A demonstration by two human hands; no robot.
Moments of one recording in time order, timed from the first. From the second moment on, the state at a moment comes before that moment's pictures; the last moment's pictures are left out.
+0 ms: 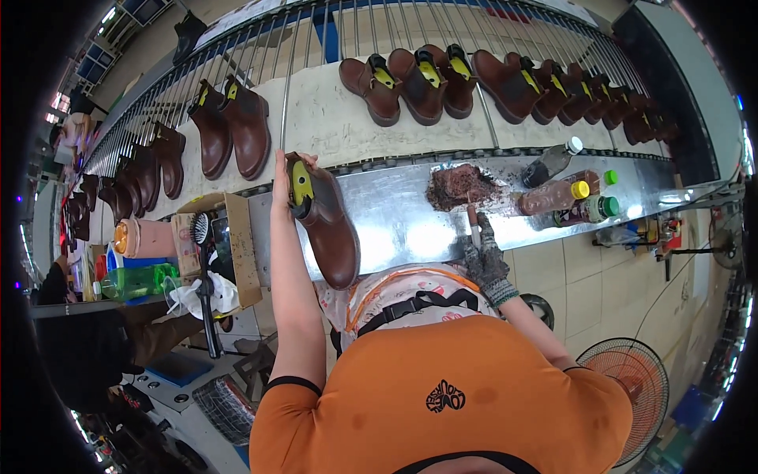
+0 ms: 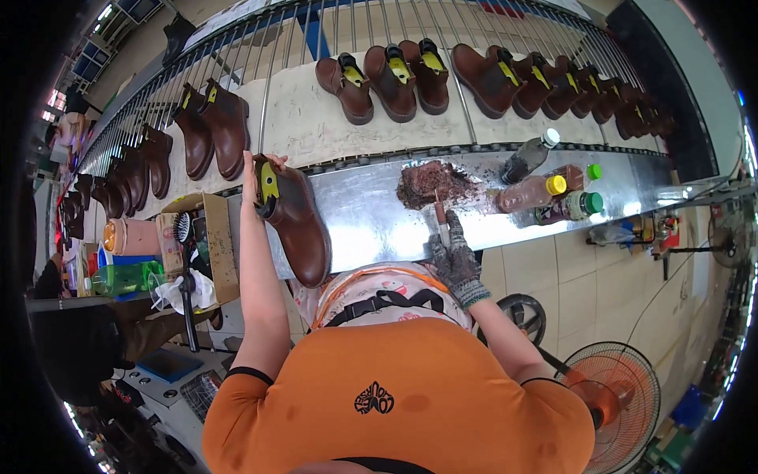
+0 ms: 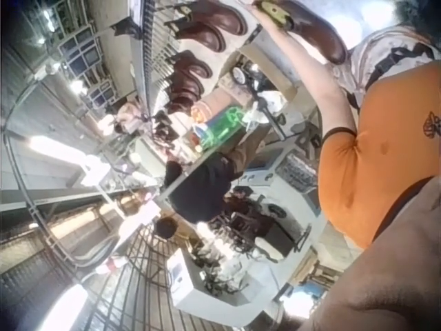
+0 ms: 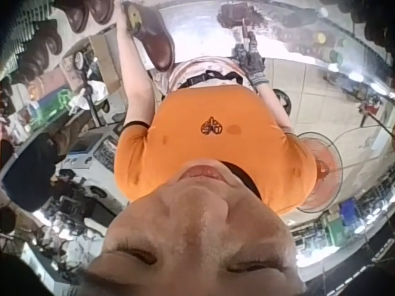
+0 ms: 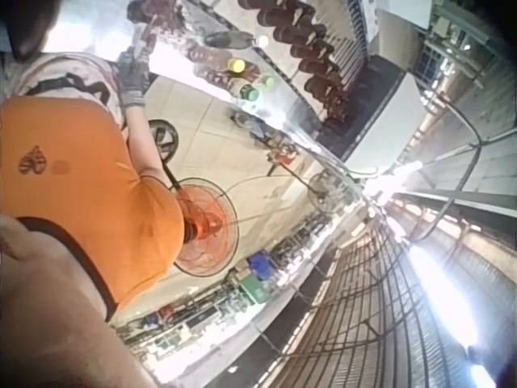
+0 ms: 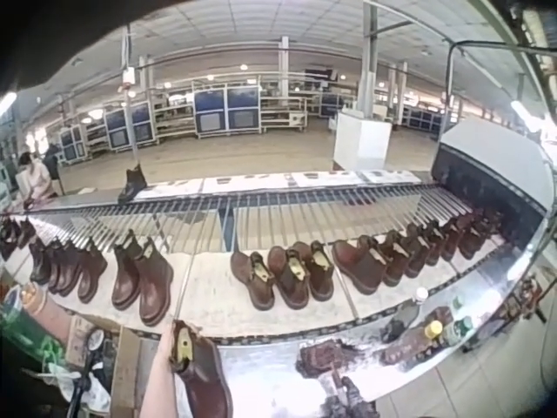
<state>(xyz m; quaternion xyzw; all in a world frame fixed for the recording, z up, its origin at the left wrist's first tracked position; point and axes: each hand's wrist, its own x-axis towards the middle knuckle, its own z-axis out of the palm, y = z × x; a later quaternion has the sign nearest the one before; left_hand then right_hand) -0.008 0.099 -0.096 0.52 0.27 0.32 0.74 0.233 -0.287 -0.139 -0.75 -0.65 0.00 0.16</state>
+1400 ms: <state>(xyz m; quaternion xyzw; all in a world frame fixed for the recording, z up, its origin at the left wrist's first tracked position) 0.003 0.099 -0.104 0.44 0.29 0.32 0.79 0.225 -0.224 -0.142 -0.60 -0.29 0.37 0.65</state>
